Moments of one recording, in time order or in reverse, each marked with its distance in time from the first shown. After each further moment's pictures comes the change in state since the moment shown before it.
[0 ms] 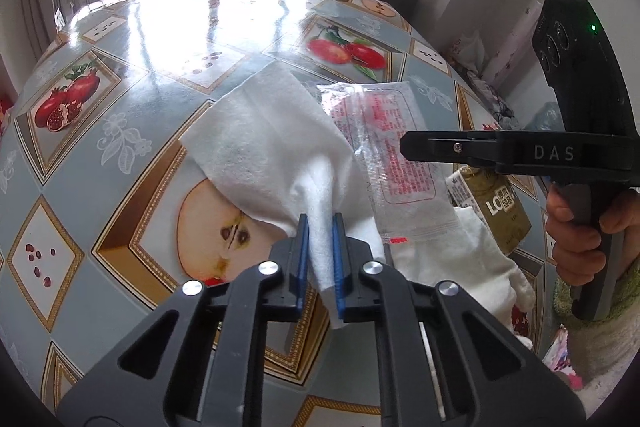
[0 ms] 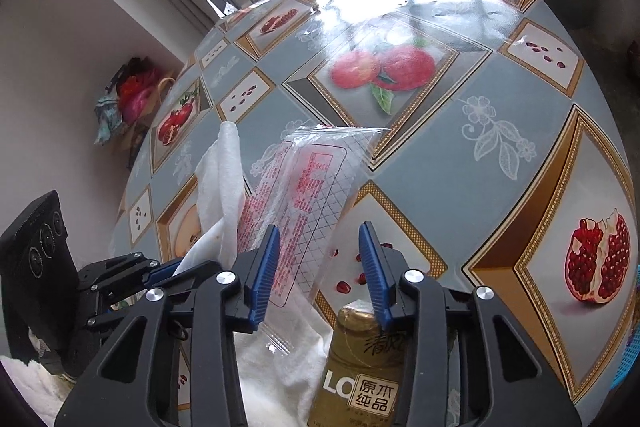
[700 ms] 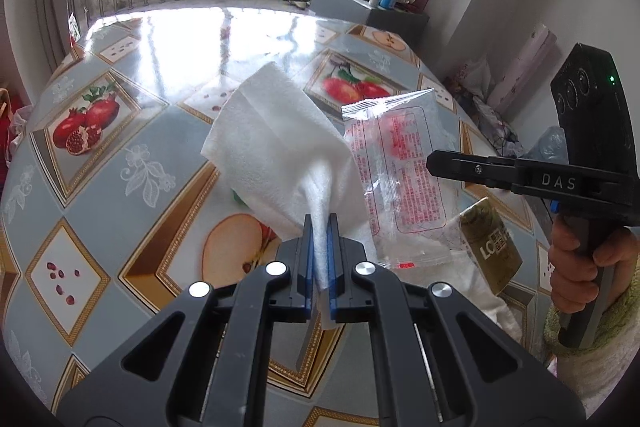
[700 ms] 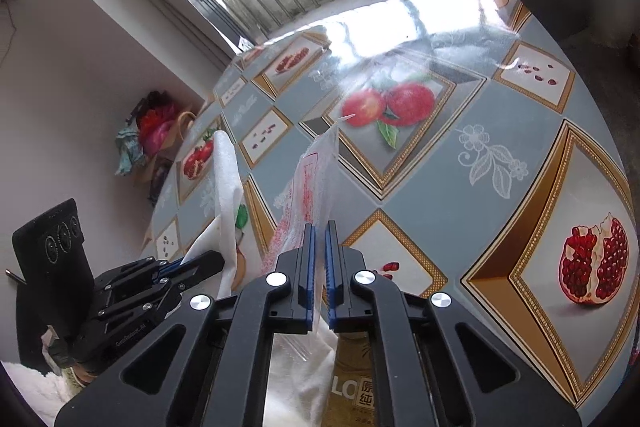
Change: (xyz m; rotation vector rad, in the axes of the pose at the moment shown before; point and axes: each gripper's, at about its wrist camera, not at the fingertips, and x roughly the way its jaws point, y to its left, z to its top) left arm -0.027 0.004 0.015 -0.033 -0.087 0.019; right arm -0.030 -0.005 -0.001 0.038 -0.131 0.081
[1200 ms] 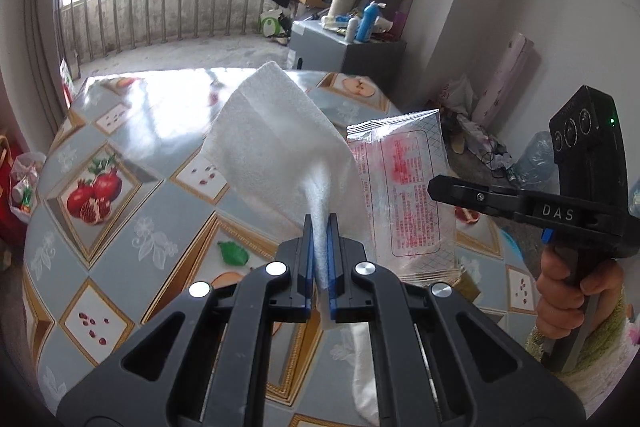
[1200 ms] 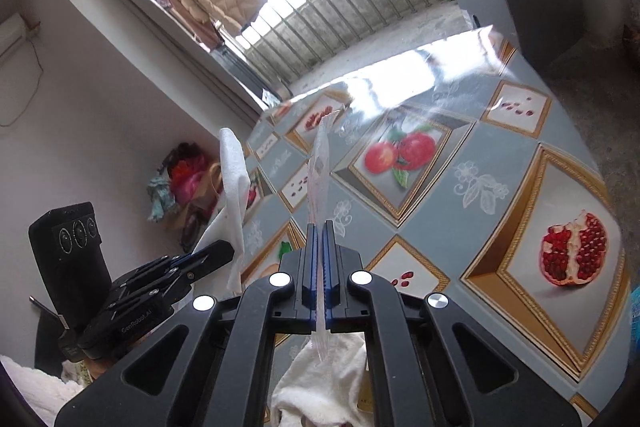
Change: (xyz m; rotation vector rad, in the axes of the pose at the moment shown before) left arm -0.042 -0.033 0.033 0.097 -0.111 -0.026; right arm -0.065 -0.003 -0.007 0.060 -0.196 0.103
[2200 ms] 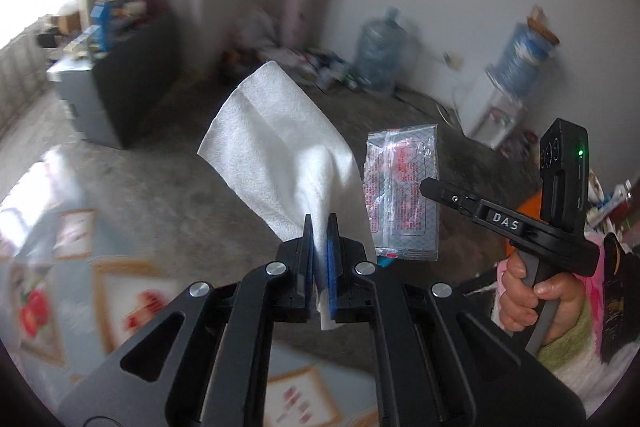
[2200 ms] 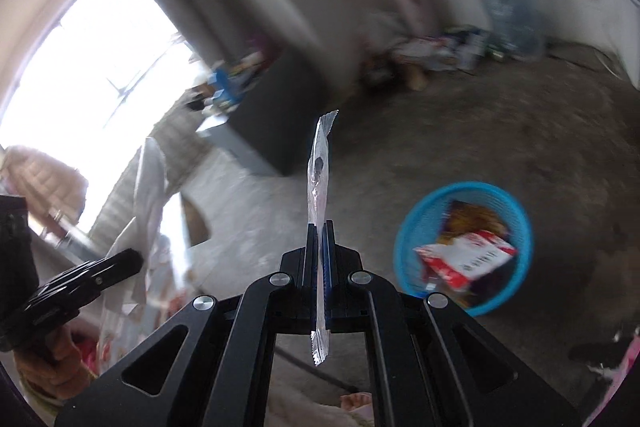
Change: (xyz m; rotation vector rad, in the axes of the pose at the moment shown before) left arm 0.119 -0.347 0.037 0.539 0.253 -0.478; right arm -0.280 -0.225 -0.095 0.505 -0.505 -0.603
